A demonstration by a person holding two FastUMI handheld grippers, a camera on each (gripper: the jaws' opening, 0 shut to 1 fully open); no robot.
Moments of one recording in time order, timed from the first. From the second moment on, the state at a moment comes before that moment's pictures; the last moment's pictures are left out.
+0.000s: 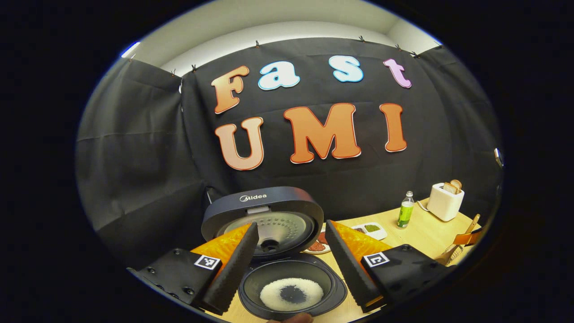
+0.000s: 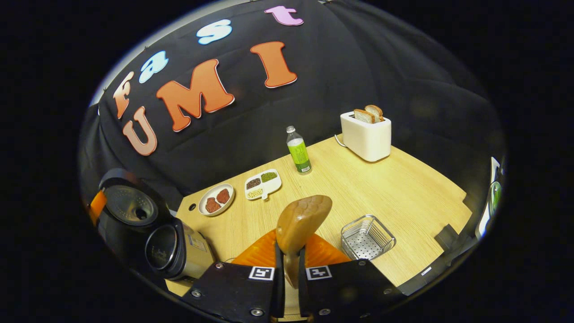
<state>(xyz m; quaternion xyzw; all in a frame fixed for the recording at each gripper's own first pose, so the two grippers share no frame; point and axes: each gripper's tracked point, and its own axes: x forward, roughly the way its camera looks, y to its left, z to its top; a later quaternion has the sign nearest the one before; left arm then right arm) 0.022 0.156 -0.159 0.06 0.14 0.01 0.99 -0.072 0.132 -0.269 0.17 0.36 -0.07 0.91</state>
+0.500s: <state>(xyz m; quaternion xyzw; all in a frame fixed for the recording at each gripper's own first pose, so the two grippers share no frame) 0.031 0.160 -0.168 0.06 0.15 -0.02 0.99 -0.075 0.133 -0.297 0.02 0.33 -0.11 0.94</state>
